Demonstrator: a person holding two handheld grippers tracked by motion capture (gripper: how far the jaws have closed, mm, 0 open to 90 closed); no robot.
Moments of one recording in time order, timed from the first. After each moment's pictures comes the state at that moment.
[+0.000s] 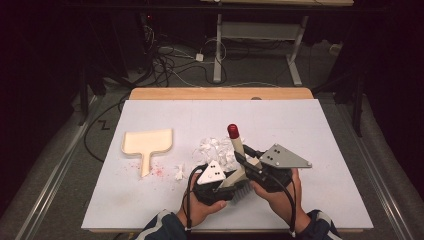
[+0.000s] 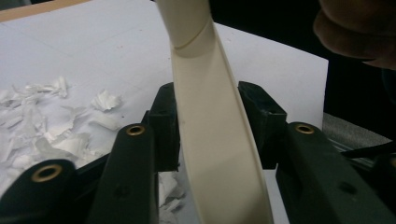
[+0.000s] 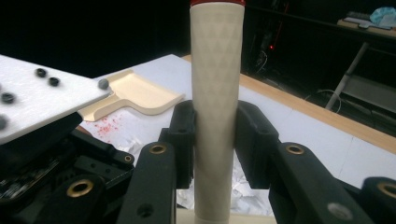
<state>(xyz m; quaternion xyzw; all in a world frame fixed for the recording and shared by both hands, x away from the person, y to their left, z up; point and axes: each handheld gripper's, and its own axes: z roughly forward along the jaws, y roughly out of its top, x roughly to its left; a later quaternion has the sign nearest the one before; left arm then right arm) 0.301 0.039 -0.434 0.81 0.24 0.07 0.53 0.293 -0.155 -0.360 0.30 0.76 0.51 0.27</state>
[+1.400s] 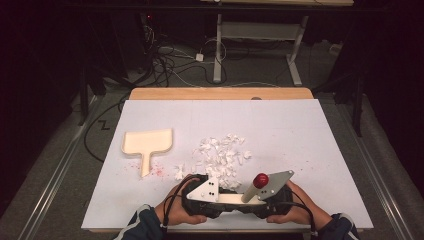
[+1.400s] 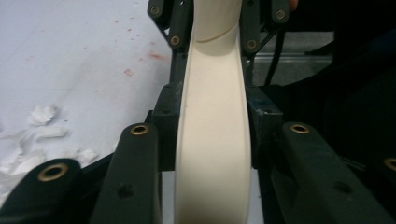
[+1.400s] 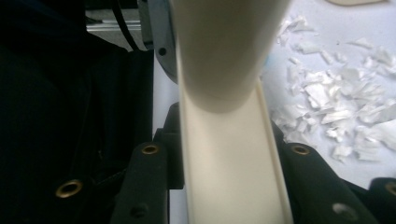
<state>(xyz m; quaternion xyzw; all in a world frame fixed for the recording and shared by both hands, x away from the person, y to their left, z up) 0.280 0.061 -0.414 0.89 0.02 0.05 0.46 0.291 -0.177 -0.417 0.02 0.92 0.40 0.04</state>
